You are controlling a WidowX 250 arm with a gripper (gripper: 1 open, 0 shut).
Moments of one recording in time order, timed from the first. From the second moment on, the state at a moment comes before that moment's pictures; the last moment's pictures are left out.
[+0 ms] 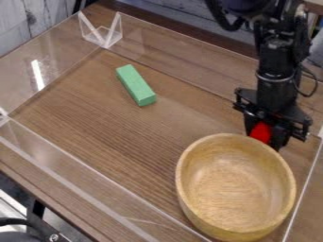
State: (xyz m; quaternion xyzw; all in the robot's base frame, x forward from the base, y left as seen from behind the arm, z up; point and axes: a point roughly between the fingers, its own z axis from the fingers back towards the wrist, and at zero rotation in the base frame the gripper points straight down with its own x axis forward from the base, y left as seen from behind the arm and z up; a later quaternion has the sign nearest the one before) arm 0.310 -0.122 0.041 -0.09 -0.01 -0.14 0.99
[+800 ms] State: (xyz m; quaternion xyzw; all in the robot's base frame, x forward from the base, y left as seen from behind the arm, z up) arm 0.290 -0.132 0.071 -0.07 0.00 -0.11 0.99
